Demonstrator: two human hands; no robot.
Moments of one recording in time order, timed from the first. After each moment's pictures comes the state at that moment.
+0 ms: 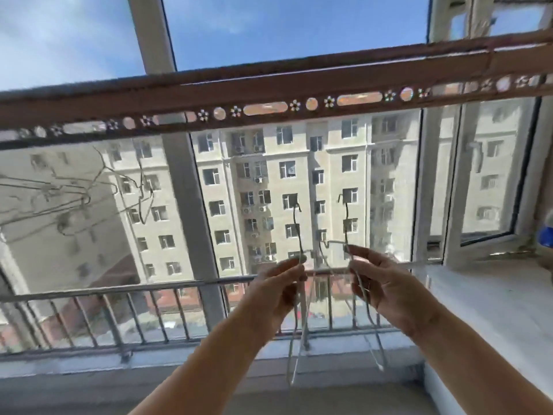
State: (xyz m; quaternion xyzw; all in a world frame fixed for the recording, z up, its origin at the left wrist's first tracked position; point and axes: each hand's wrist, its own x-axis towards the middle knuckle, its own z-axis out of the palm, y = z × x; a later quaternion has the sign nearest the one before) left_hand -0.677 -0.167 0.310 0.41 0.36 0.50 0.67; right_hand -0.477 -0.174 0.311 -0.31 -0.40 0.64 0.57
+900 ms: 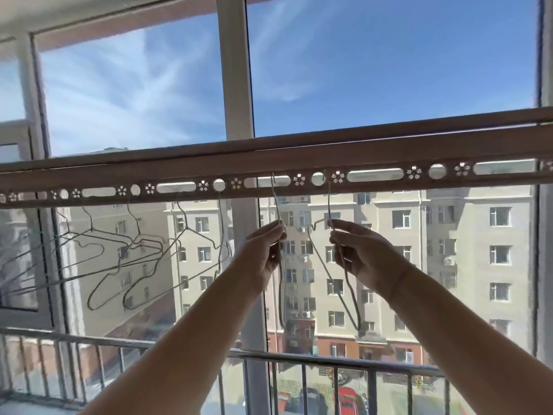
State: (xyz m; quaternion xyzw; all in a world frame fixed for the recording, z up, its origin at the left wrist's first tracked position) left_hand -0.843 -0.026 0.461 0.39 0.36 0.68 0.50; right_hand -0.664 0.001 0.455 -0.26 -0.53 0.59 0.55
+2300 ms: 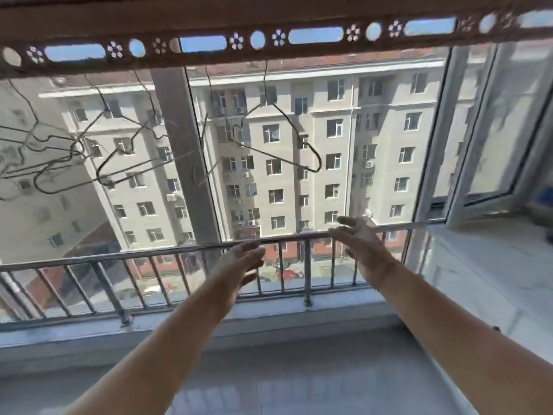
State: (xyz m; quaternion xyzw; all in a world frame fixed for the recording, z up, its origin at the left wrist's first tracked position) left_hand -0.842 -0.105 0.248 0.50 0.48 0.46 0.55; right_hand -0.594 -0.086 0.251 -0.45 -0.49 0.50 0.56
